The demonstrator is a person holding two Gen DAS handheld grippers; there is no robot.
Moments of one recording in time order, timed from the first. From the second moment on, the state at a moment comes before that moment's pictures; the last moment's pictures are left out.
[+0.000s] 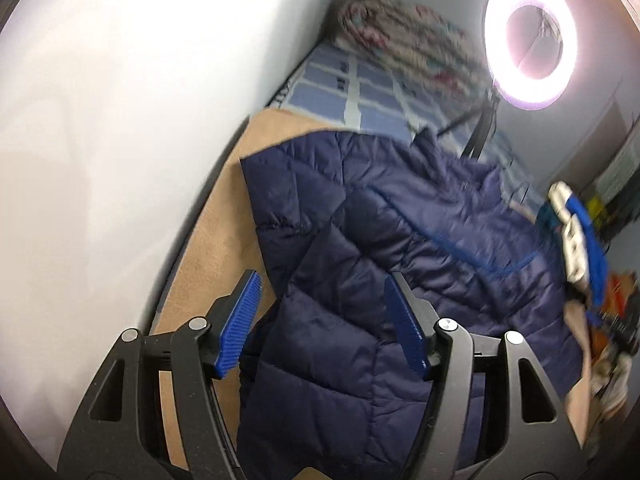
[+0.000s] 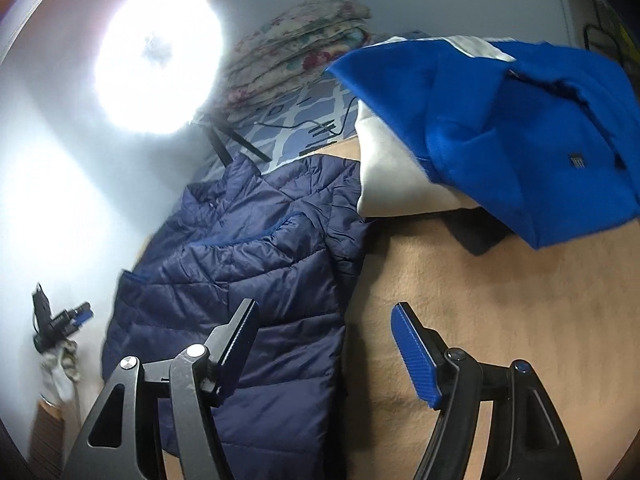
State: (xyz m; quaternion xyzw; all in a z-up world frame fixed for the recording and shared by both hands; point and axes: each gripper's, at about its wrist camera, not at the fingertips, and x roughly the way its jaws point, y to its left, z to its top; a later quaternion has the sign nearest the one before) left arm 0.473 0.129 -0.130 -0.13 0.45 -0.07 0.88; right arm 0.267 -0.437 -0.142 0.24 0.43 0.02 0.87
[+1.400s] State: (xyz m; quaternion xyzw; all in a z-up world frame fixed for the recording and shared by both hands) left arm 0.522 0.071 -0.102 0.02 0.42 -0.07 0.90; right arm 0.319 -0.366 -0.109 -0.01 0.43 -0.04 0.90
